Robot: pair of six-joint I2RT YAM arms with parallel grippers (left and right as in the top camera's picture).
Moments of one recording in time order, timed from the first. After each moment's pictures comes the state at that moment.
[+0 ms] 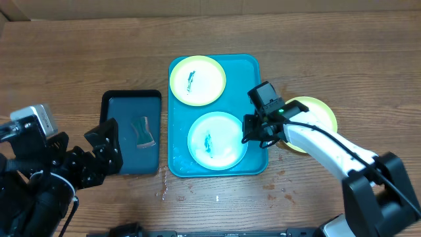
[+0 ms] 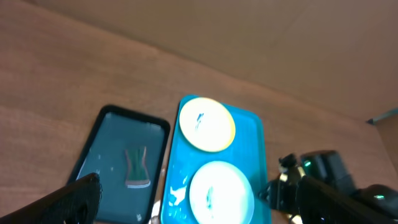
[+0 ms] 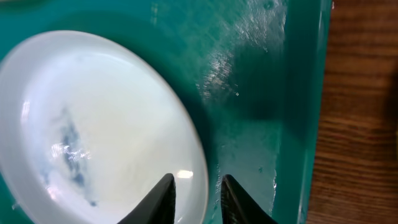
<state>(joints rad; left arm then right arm) 0.21 0.94 1.83 -1.43 0.28 -0.28 0.49 1.68 1.06 -0.65 -0.15 0.54</state>
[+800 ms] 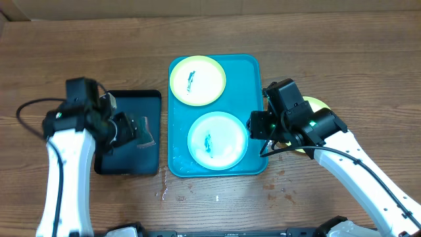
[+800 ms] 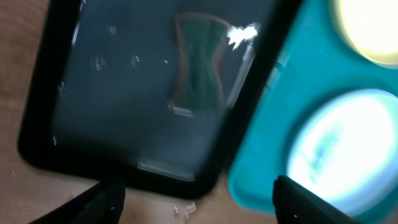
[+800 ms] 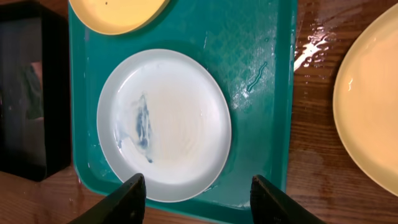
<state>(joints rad) 0.18 1.39 1.16 -1.14 0.15 -0.27 0.49 1.38 1.10 -0.82 -0.15 0.54</state>
